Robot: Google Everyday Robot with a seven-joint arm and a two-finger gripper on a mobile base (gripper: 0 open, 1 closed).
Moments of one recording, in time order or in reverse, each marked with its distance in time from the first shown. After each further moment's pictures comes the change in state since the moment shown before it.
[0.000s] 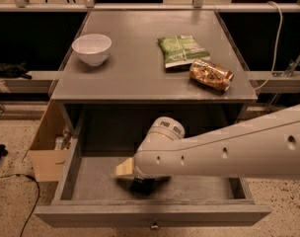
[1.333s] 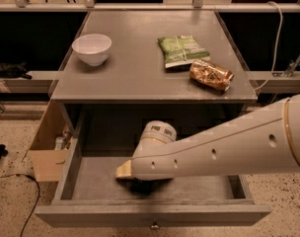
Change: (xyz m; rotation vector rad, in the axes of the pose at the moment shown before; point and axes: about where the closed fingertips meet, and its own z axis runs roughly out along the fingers) arm 0.004 -0.004 0.016 0.054 0.001 0.019
